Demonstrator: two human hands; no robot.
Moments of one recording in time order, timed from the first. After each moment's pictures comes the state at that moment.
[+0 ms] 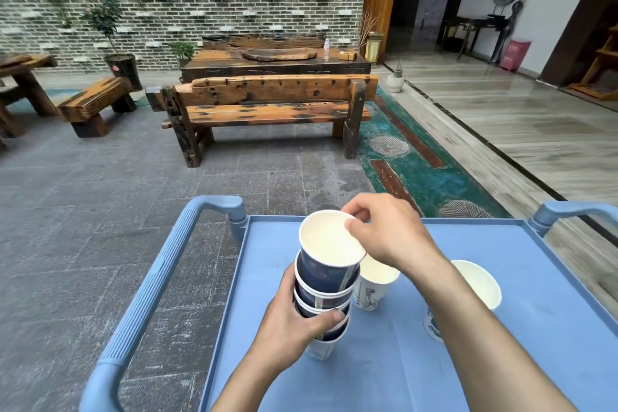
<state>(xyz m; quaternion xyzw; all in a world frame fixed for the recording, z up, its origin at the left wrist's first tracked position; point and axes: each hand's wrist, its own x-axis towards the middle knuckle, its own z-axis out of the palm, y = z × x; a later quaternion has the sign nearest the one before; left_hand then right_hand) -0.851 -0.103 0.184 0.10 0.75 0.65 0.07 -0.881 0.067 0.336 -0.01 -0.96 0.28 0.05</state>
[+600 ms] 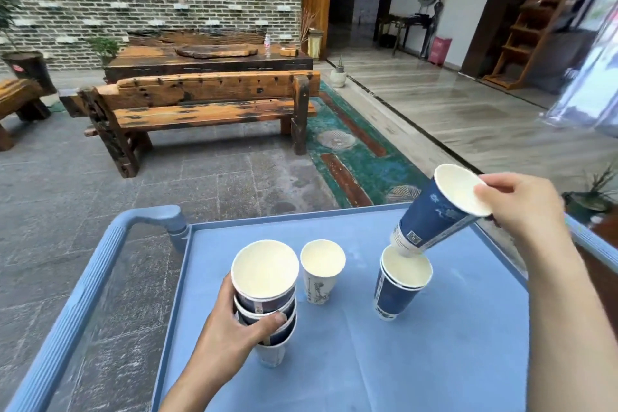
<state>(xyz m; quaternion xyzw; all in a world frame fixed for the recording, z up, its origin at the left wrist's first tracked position) -0.851 -0.107 0.184 0.10 0.74 0.66 0.08 -0.825 0.275 0.339 -0.32 -0.84 0.35 0.27</state>
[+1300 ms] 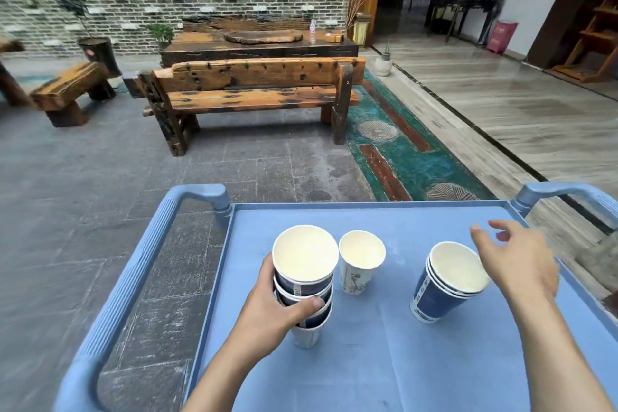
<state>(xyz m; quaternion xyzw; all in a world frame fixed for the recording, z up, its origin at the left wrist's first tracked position) -0.847 -0.106 0.189 0.08 0.75 0.65 0.09 -0.843 0.238 0.250 -0.38 -0.87 0.25 0.17</state>
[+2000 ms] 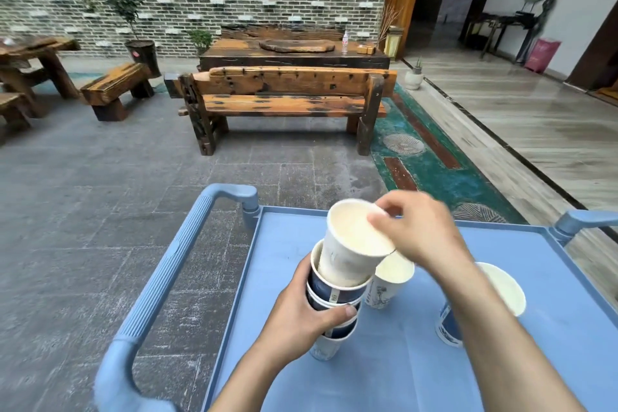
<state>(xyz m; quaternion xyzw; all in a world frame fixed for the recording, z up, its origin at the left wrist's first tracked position) -0.847 -0.106 0.196 0.11 0.77 0.63 0.07 -0.880 0.079 0.331 -0.03 -0.95 0.28 0.09</state>
